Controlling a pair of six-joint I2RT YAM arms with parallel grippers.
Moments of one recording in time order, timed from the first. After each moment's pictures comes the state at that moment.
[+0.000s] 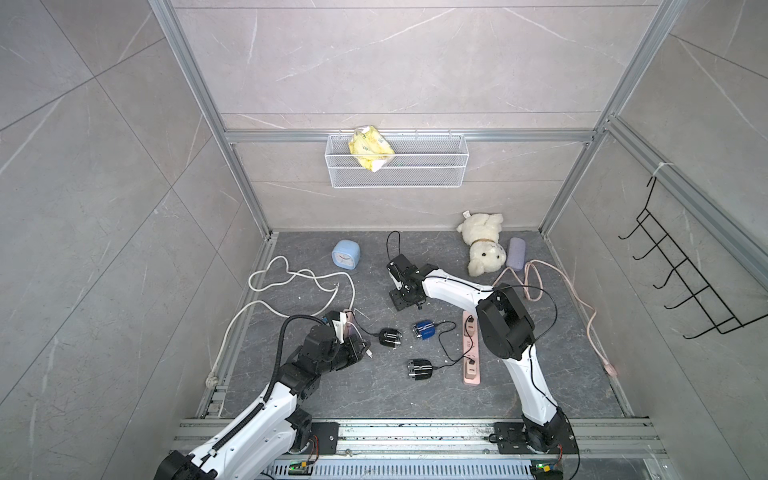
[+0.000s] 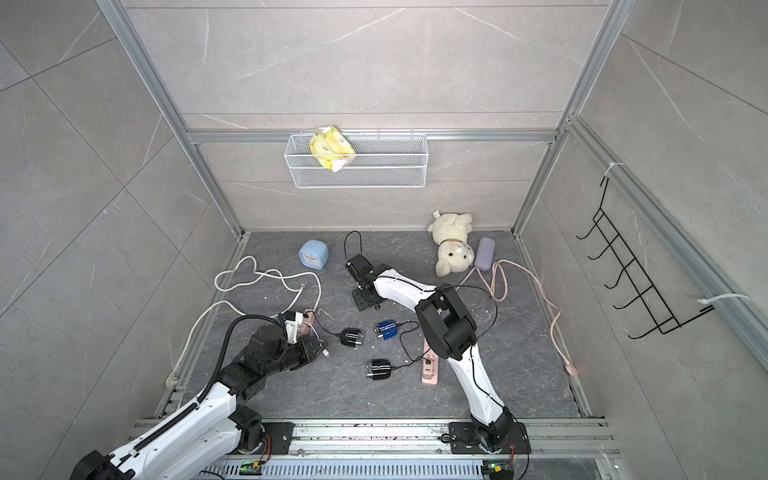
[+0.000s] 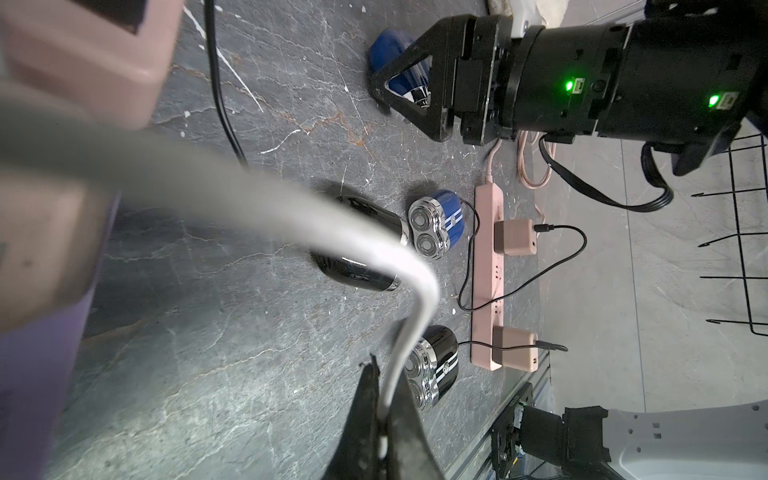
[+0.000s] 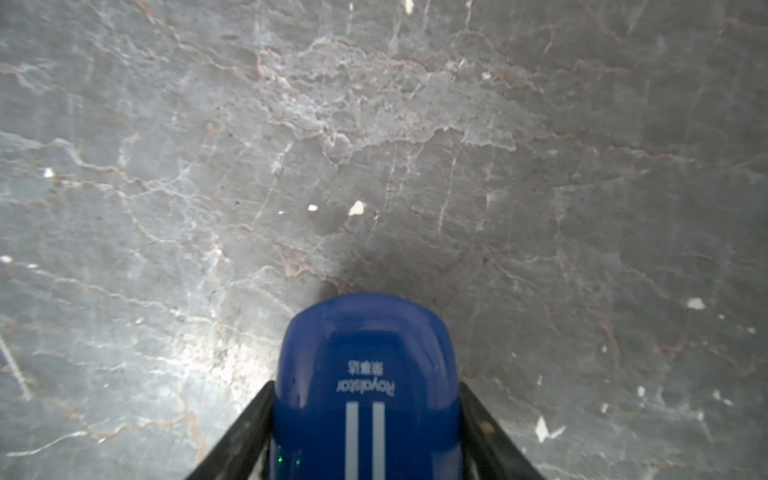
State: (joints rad) left arm -0.49 0.79 0.29 -0.10 0.35 -0.88; right arm 0.71 2.27 1.79 -0.71 0.11 0.19
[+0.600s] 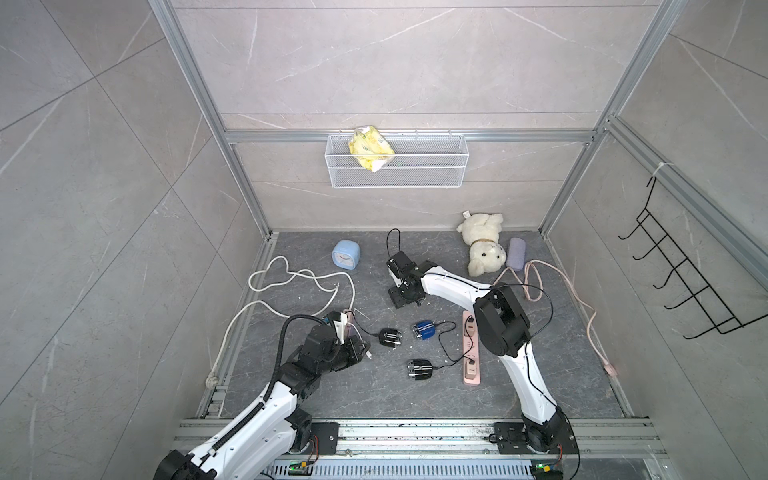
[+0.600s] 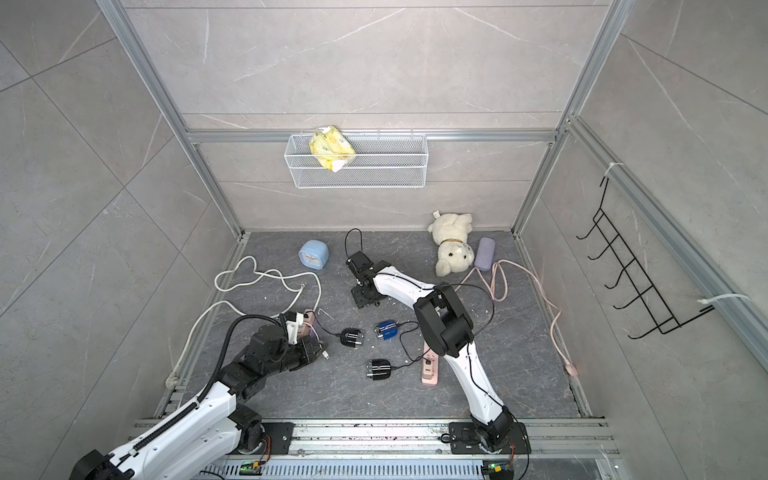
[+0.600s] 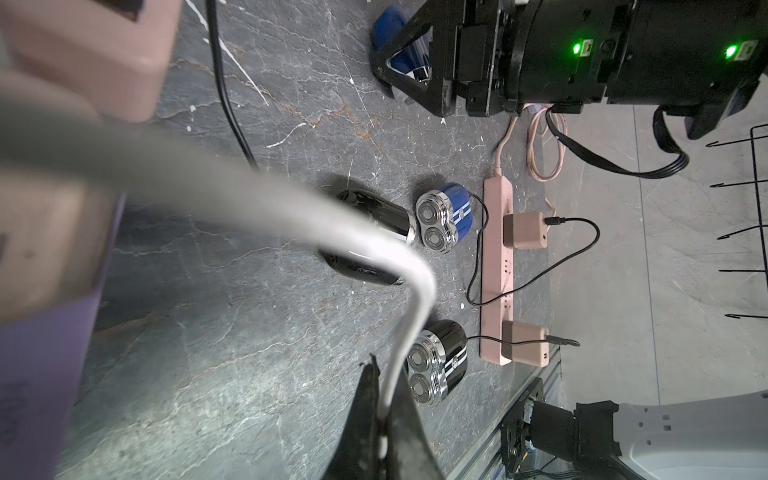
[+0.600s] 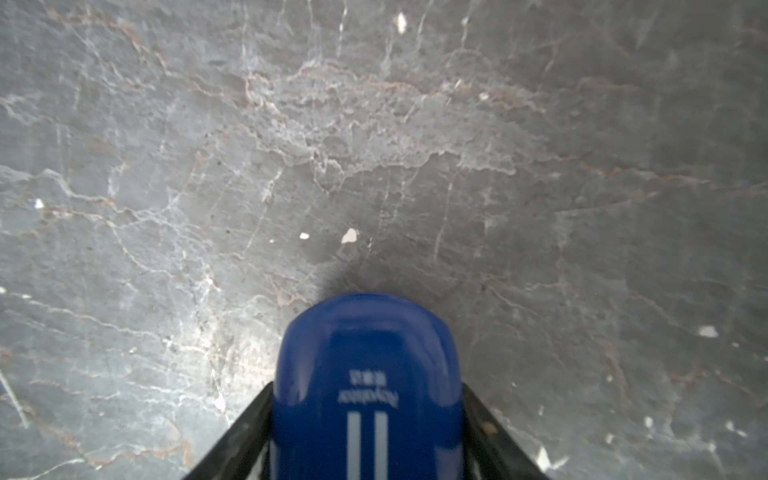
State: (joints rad) left arm -0.50 0.78 0.30 -0.14 0.35 -0.86; right arm 0.69 2.32 1.86 -0.76 0.07 0.19
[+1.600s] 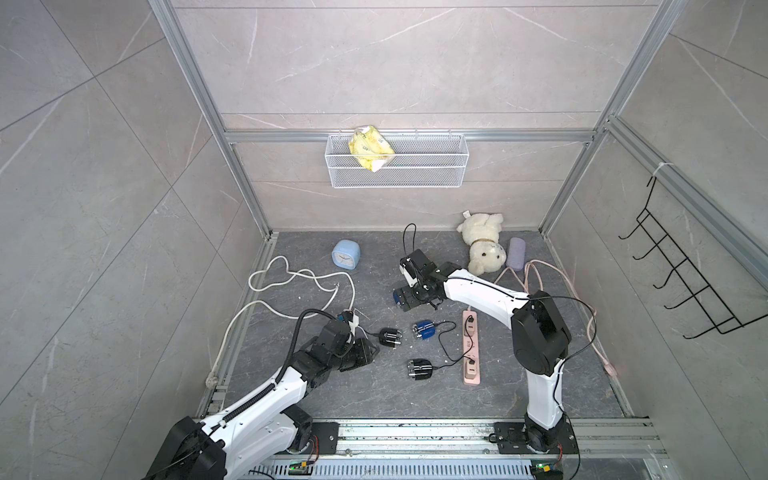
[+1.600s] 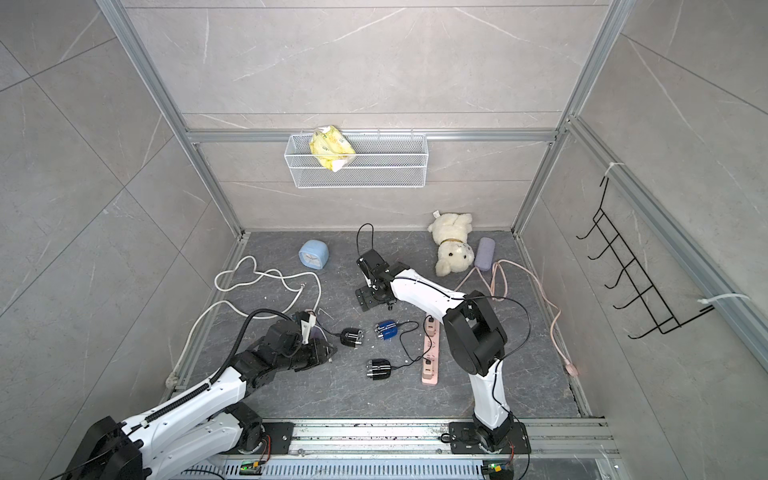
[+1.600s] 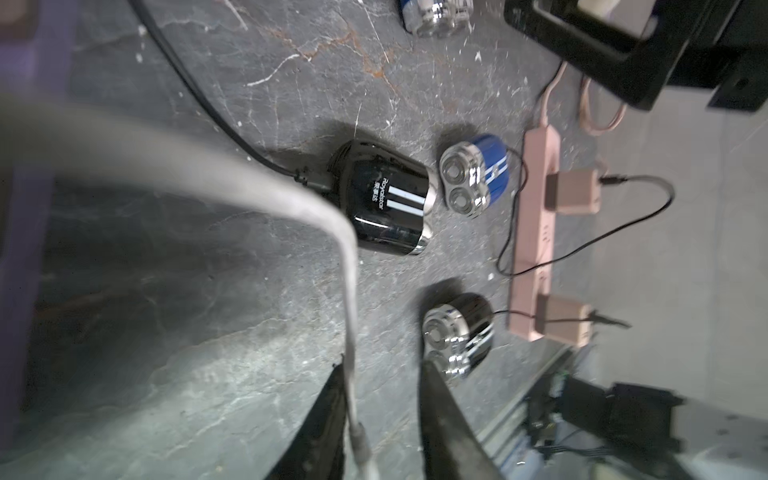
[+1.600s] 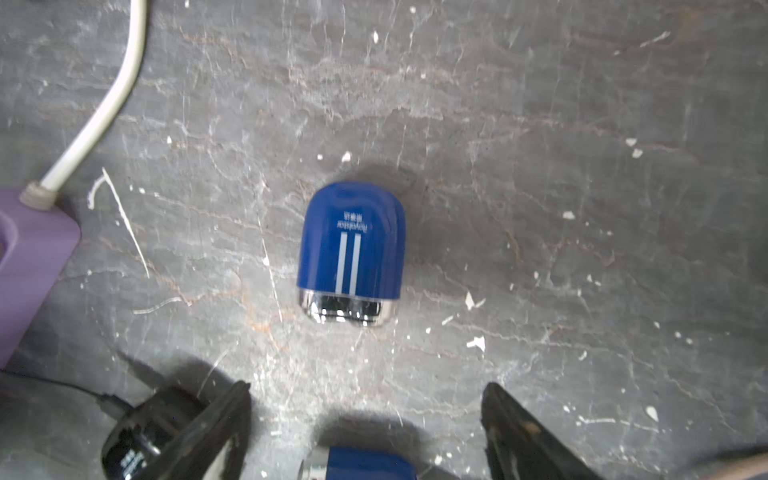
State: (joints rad) left arm -0.62 0.96 0.40 -0.23 0.30 -0.85; right arm 0.69 1.99 1.56 -0.70 0.06 0.19
